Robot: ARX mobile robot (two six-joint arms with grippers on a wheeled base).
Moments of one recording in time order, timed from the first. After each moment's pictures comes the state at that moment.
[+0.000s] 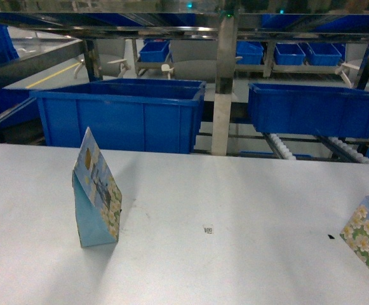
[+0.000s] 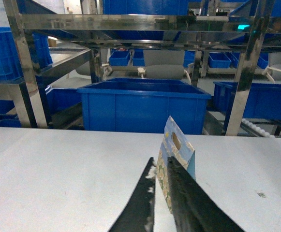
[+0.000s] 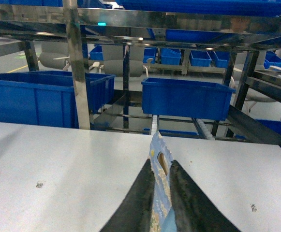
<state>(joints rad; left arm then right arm) 0.00 0.01 0.02 0.00 0.00 -0.01 0.00 0.00 0.01 0.00 0.00 0.00</state>
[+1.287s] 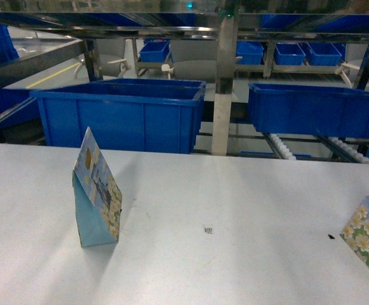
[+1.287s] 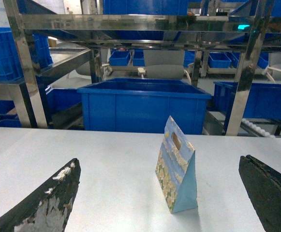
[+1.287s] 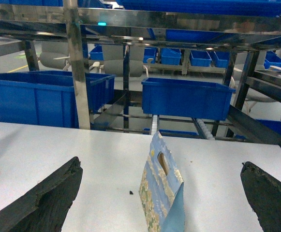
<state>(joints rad) 0.00 0.01 0.02 0.00 0.00 -0.01 0.00 0.00 0.01 0.00 0.00 0.00</state>
